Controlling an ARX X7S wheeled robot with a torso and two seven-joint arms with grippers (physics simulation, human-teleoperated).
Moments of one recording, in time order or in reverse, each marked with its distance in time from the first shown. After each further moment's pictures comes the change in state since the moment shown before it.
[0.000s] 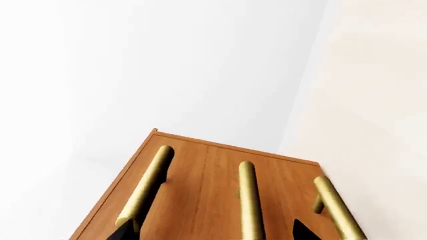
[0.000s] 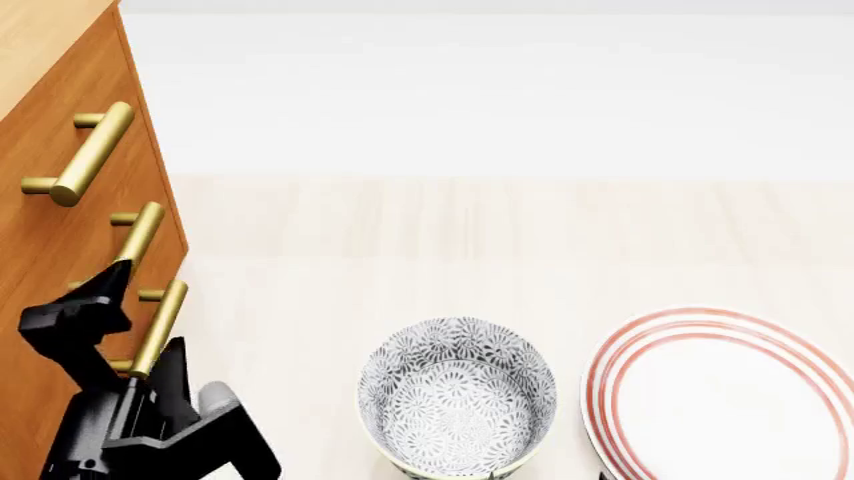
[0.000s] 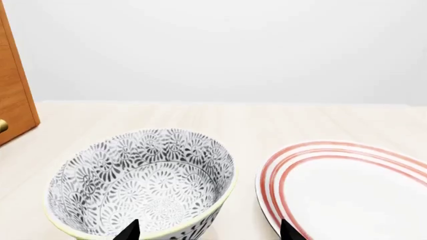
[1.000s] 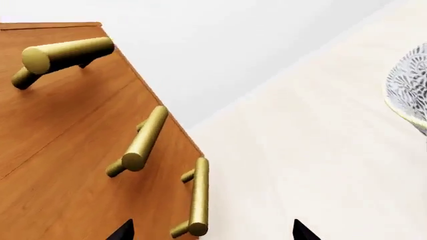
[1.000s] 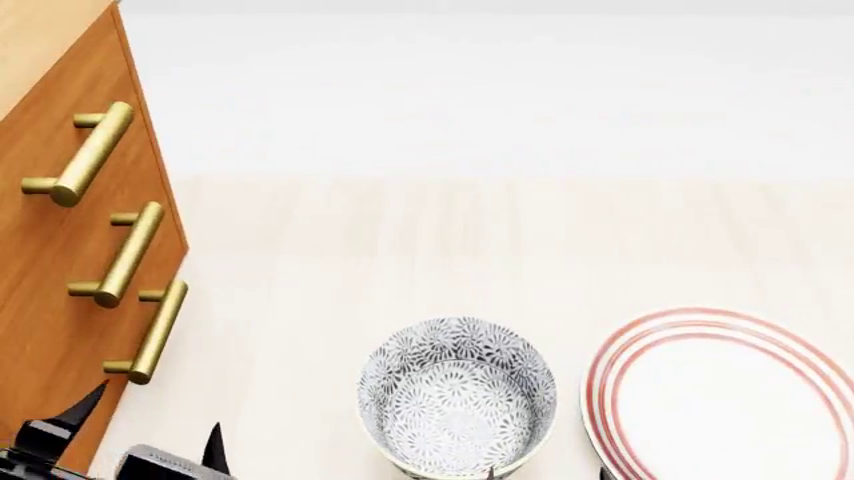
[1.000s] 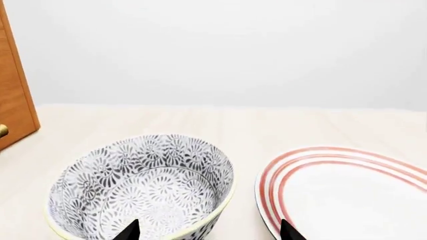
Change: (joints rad) left arm 0.327 0.095 -0.416 0.012 -0.561 0.449 -0.186; right arm -0.004 -0.017 0.024 -0.012 -0.025 0.003 -0.018
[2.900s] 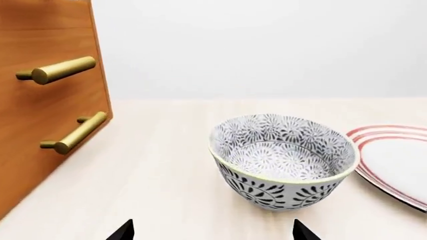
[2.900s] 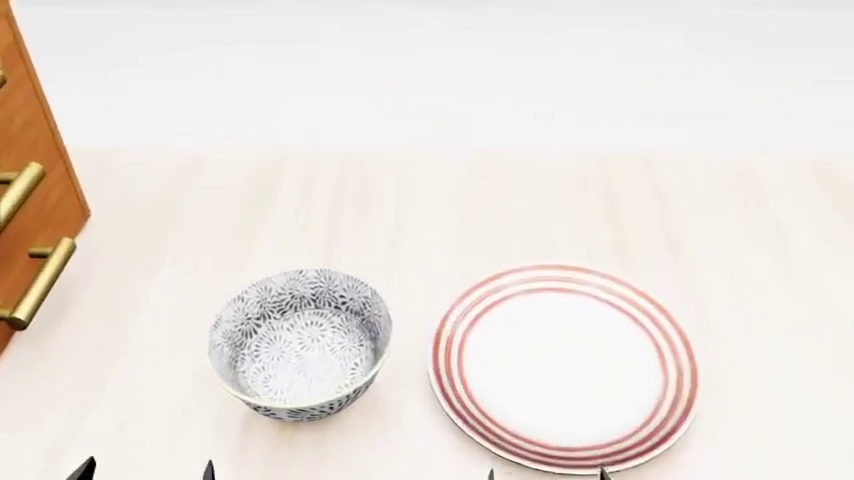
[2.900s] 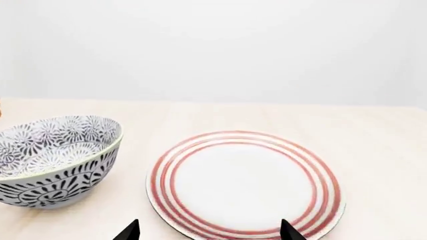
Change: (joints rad) left arm 0.230 0.136 -0.258 0.001 -0.332 0.342 0.119; right arm -0.016 -0.045 0.057 -0.006 -0.057 0.009 -0.053
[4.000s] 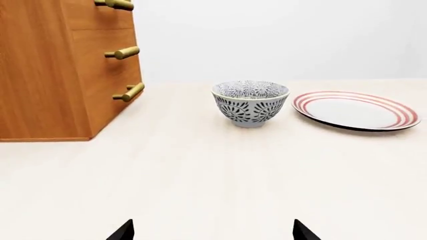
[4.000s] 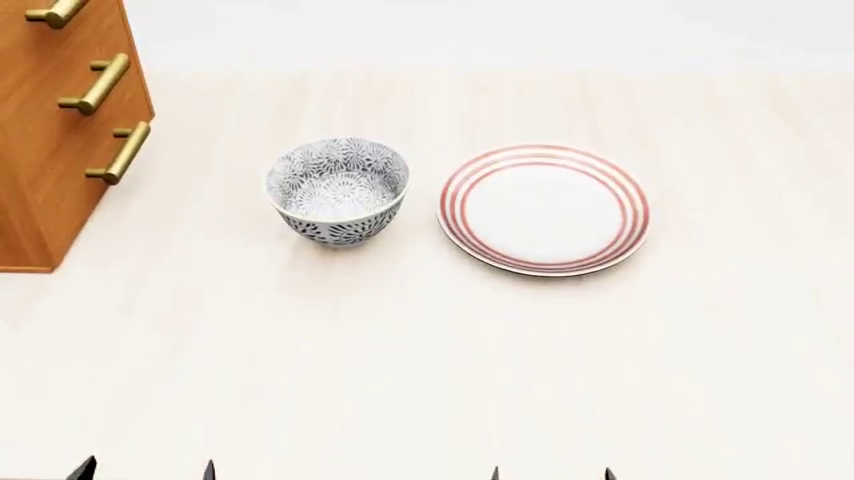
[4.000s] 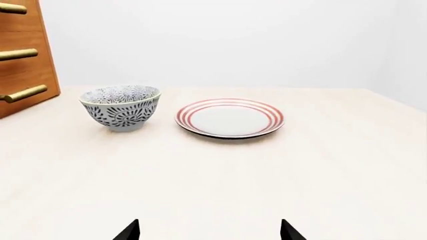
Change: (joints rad) left arm 0.003 0.045 -0.054 -0.003 0.054 -0.008 0.052; right arm -0.006 -0.048 0.061 -0.001 -0.044 0.003 -0.046
